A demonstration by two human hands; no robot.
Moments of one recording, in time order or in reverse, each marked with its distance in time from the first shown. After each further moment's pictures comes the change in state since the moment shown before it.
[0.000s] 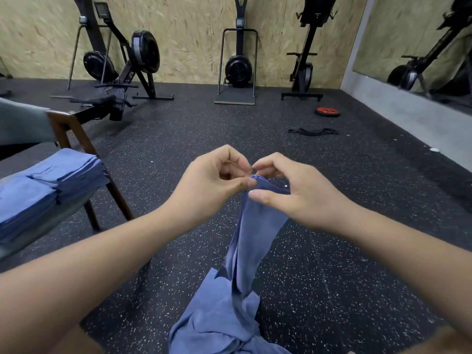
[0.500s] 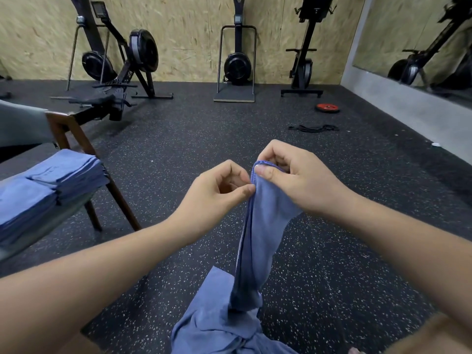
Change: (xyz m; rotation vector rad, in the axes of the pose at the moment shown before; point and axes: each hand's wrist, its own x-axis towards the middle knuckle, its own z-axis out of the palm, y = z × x) left_hand -0.010 -0.027 0.012 -0.041 -0.024 -0.007; right_hand 0.016 0.007 -0.001 0.169 0.097 -0.028
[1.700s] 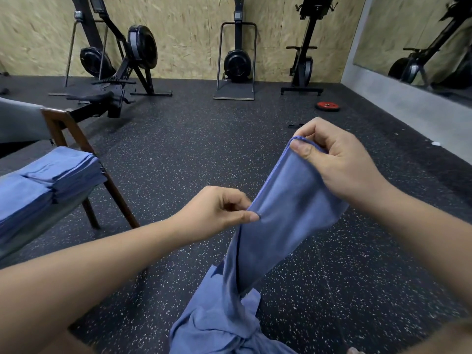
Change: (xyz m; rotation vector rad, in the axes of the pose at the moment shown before) left_hand 0.003 -0.038 -0.006 0.206 -0.306 -0.013; right_hand -0.004 0.015 -0.040 -0.012 0.223 0.015
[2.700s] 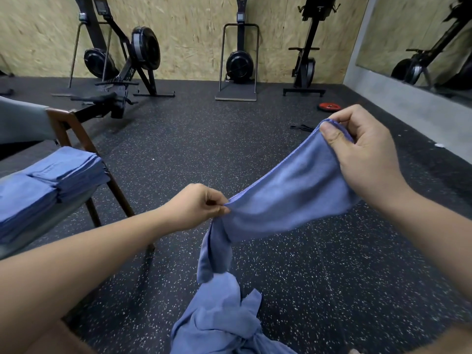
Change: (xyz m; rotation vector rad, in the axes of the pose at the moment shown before) left_hand 0.005 -0.049 -0.036 0.338 -0.014 -0.190; right_hand 0.001 0.008 -0.018 -0.053 0.294 0.039
